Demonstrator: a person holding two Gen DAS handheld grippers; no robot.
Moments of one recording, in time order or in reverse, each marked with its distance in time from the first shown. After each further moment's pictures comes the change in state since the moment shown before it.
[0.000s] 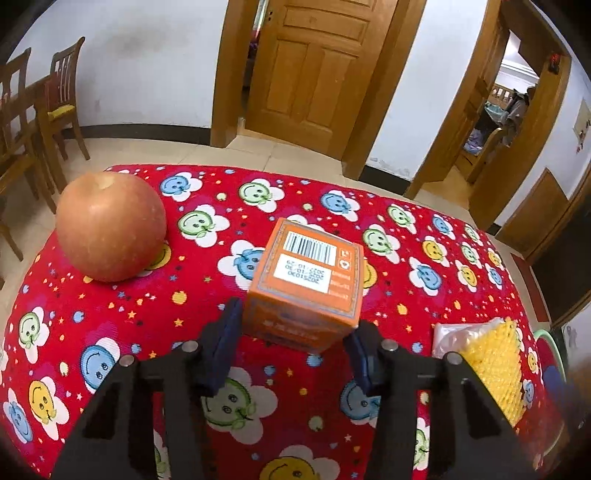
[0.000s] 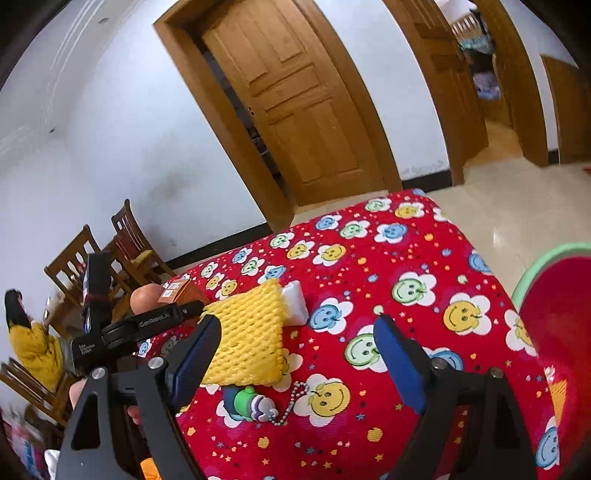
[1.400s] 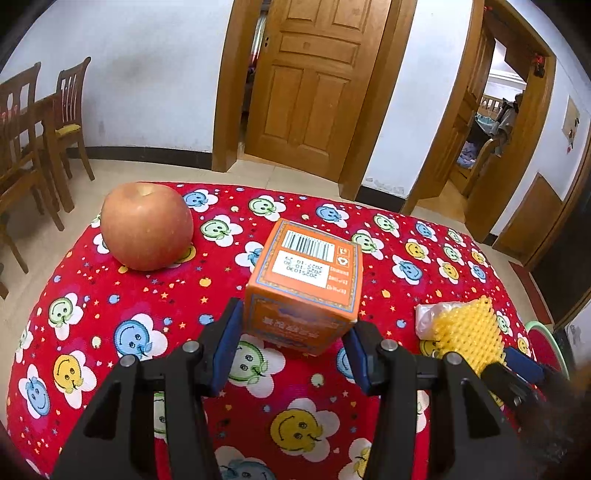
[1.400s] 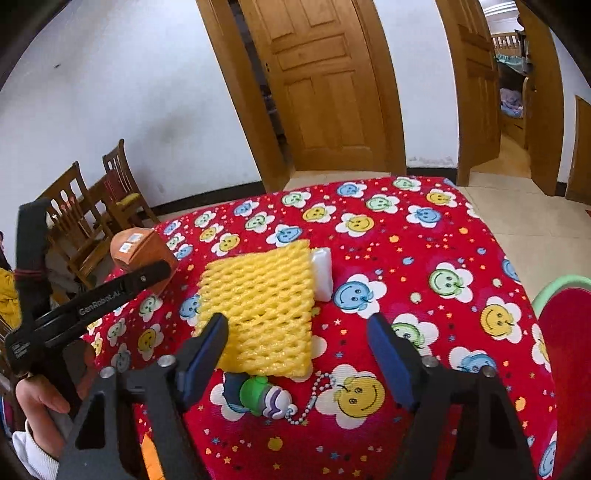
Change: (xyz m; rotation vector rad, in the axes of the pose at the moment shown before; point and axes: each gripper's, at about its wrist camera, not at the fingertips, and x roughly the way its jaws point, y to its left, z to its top) left arm -0.039 0.000 -0.017 0.027 -0.100 0.012; right arm 0.039 0.036 -0.006 -0.150 0.166 -0.087
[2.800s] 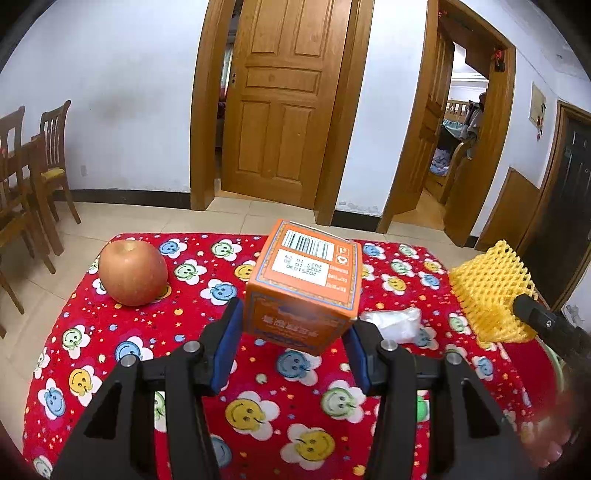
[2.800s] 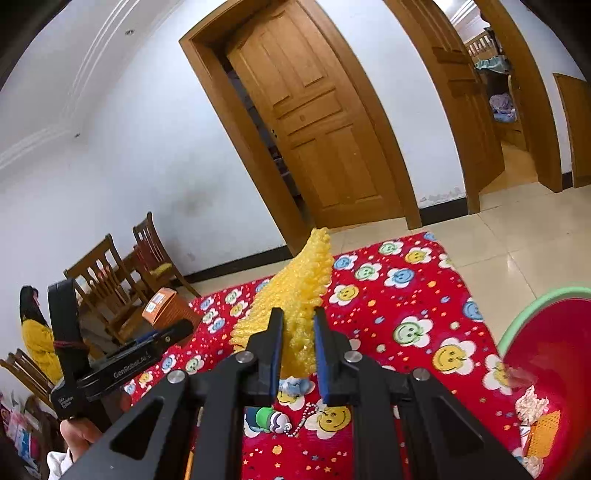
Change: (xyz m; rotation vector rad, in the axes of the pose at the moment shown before) left arm -0.058 -0.044 -0.002 0.098 -0.129 -0.068; right arm -0.077 -0.047 0.010 0.121 -0.265 0.157
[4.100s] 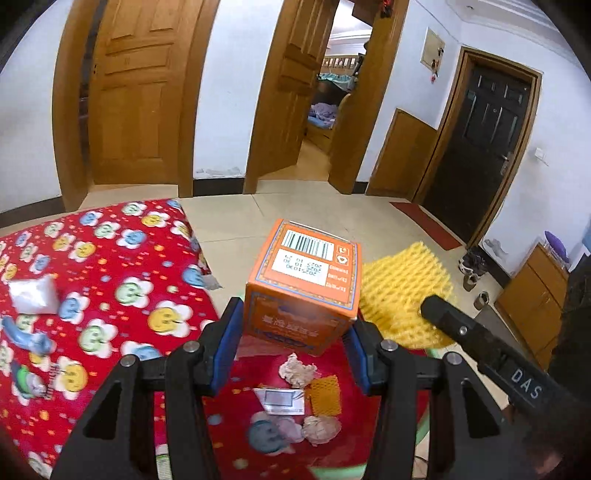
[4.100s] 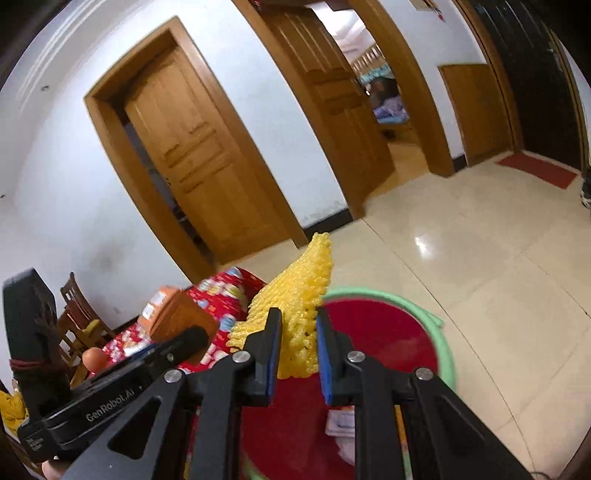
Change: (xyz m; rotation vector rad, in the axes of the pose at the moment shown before) left arm 0.014 -0.315 -0.062 0.191 0.152 -0.373; right arm -0.155 -0.178 -0.008 0.202 -0.090 -0.341
